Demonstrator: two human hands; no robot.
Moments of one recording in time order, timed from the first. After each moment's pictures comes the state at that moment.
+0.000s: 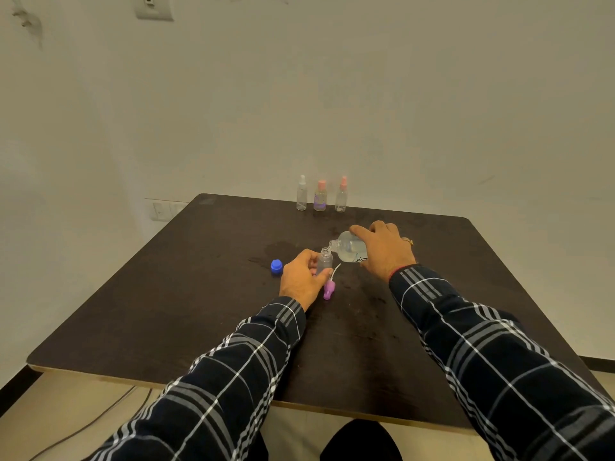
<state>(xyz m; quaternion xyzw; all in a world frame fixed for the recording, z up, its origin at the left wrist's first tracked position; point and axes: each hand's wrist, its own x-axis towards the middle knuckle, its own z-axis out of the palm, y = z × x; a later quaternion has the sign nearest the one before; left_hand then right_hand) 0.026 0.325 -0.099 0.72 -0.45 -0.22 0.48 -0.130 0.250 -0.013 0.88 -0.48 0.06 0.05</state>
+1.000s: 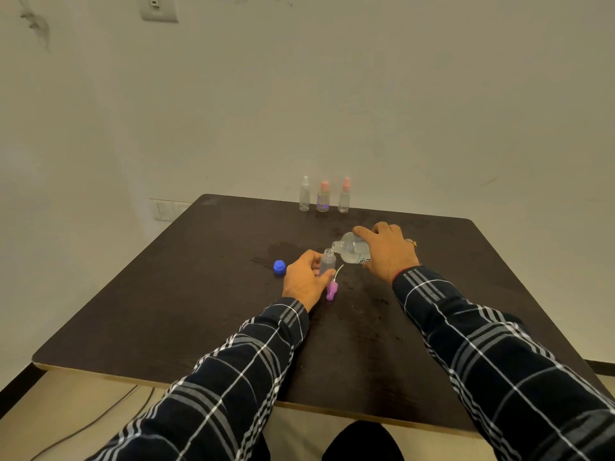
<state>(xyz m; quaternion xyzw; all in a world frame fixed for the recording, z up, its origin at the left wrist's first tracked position) 0.026 0.327 -0.098 0.72 -0.45 -0.22 0.48 -0.130 0.250 -0.014 0.88 -0.48 0.06 0.05</state>
